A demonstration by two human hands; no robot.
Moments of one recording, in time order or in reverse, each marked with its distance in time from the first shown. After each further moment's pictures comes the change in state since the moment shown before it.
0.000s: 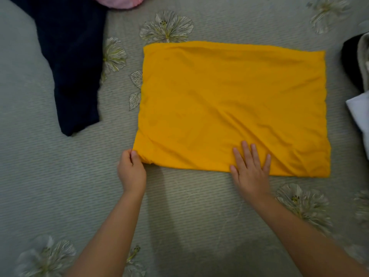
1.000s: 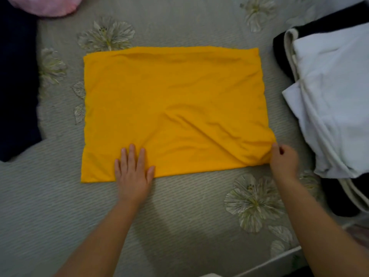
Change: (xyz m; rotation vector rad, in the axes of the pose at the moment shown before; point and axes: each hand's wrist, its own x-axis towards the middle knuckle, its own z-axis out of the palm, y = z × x) left_hand -0.049 0.026 0.061 0.662 -0.414 0.629; right_hand -0.001 0.150 -0.047 0.594 0.307 0.809
